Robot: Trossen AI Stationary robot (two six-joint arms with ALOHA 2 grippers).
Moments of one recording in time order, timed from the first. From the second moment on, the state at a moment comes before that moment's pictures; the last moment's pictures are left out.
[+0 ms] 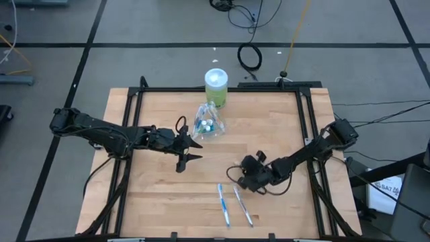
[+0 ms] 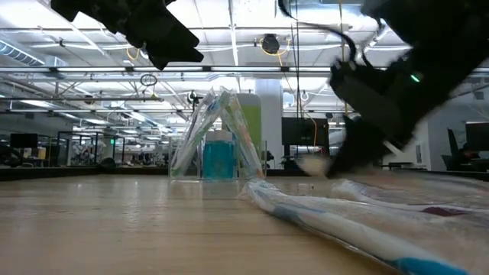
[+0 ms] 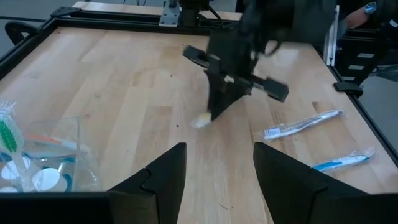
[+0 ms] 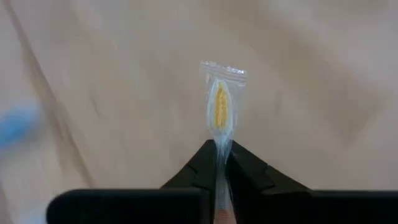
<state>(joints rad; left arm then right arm) -0.13 1.20 0.71 0.06 -0.05 -0.11 0.45 1.73 0.77 -0.08 0.63 0.94</state>
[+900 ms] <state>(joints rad) -0.13 1.20 0.71 0.14 -0.05 -0.05 -0.12 1.72 0.78 1.26 0.14 -0.16</state>
